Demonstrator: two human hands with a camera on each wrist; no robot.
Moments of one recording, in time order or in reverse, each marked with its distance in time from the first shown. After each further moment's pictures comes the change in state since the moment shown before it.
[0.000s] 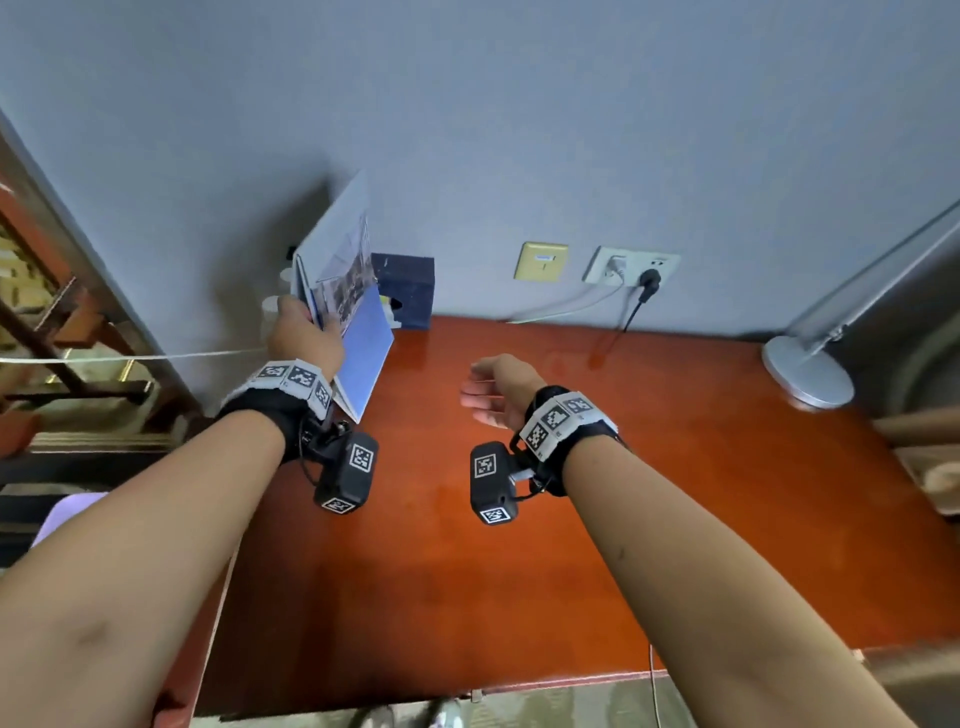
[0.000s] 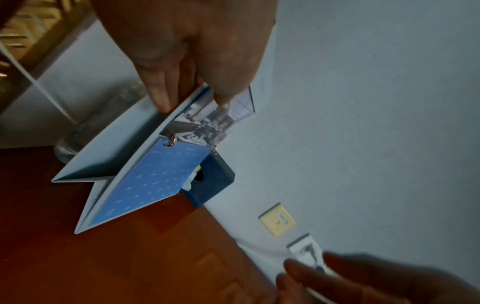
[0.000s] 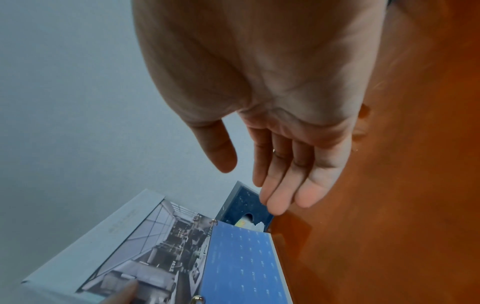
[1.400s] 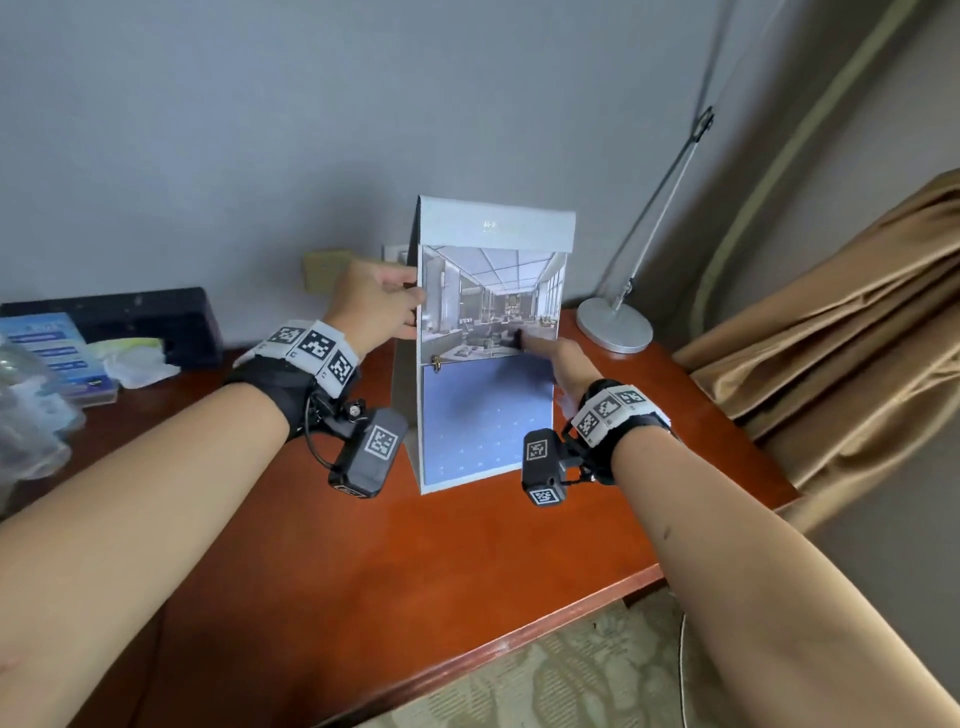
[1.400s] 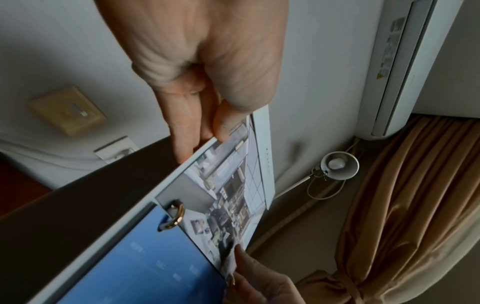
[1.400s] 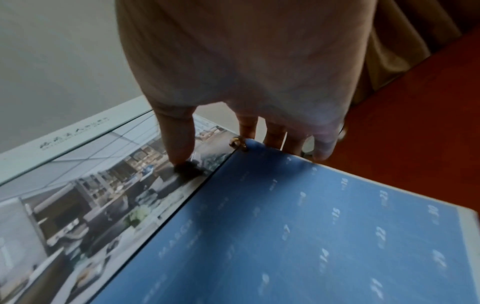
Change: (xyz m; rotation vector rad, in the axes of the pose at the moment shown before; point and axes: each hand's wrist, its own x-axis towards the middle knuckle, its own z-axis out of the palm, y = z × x) left_hand -0.180 0.234 0.139 -0.438 -0.748 0.221; right_hand -0.035 0.063 -0.333 0.213 0.429 -0.323
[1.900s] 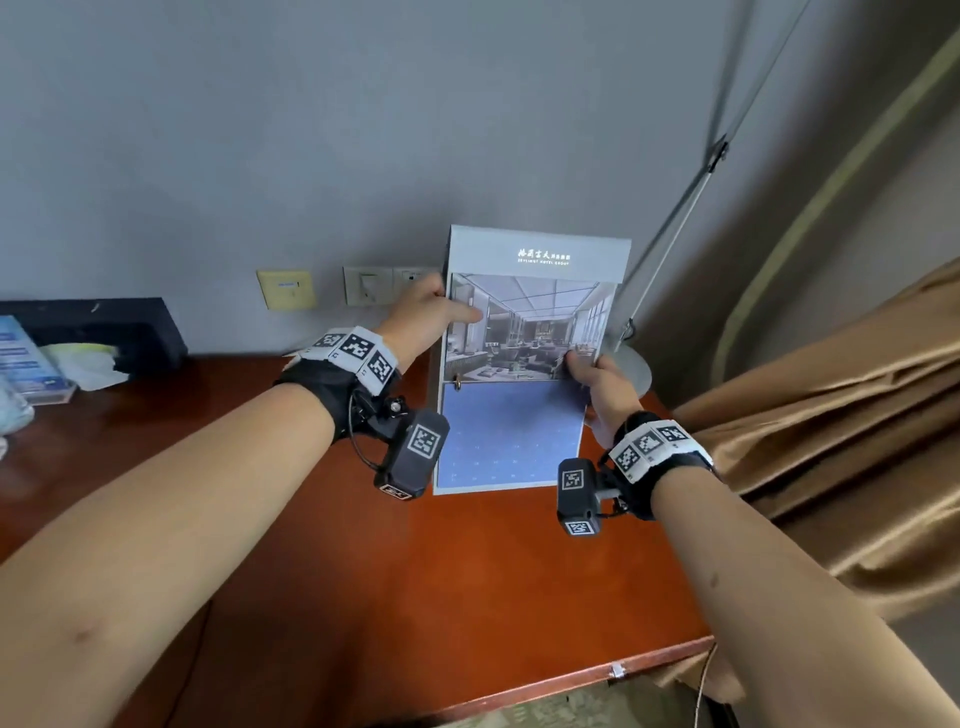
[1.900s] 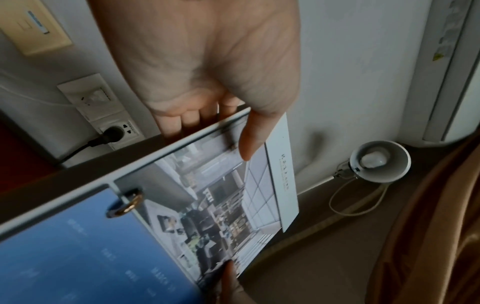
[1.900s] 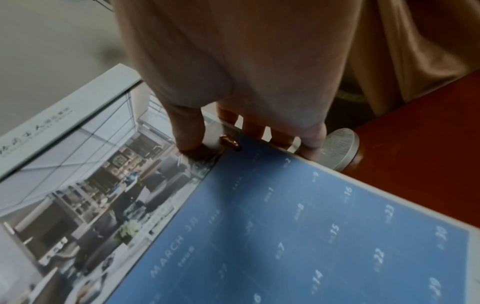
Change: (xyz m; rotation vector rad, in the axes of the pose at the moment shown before) left_hand 0.057 0.050 0.171 -0.016 -0.050 -0.047; right_hand 0.087 -0.039 -0.150 0.141 -0.121 -0.072
